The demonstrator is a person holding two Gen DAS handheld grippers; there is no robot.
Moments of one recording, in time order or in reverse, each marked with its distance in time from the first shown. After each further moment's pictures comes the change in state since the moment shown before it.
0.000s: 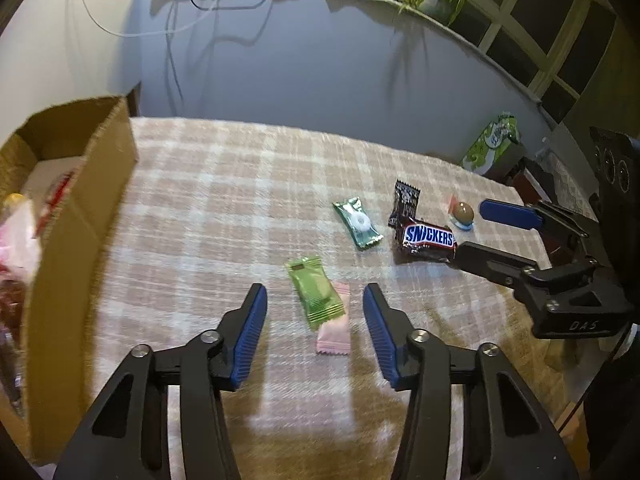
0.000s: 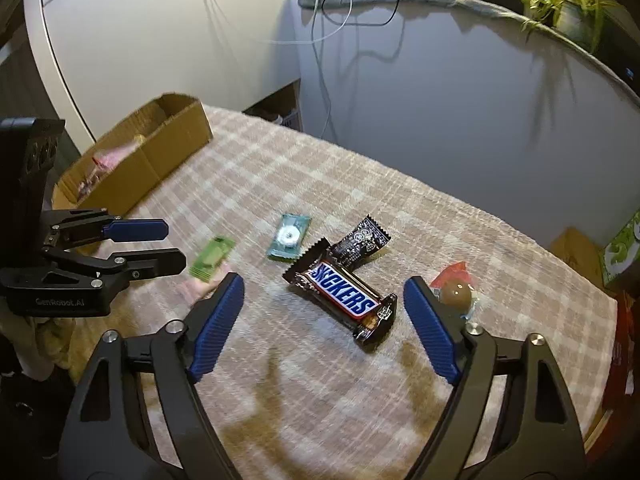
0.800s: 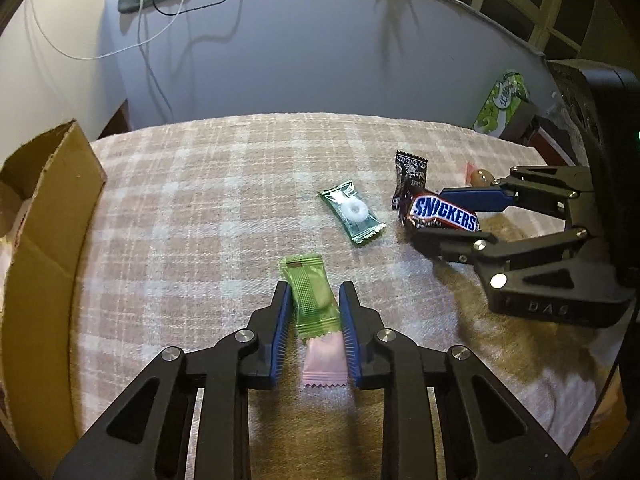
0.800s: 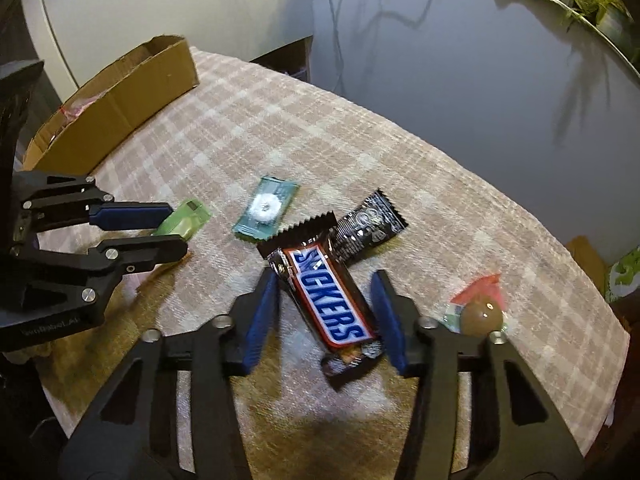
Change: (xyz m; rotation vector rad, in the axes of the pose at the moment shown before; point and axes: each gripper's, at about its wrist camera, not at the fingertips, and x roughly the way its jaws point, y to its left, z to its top) left arm 0.039 -0.028 0.004 0.138 0.039 0.097; right arm 0.054 -0.005 -0.001 -0.079 0.124 -0.002
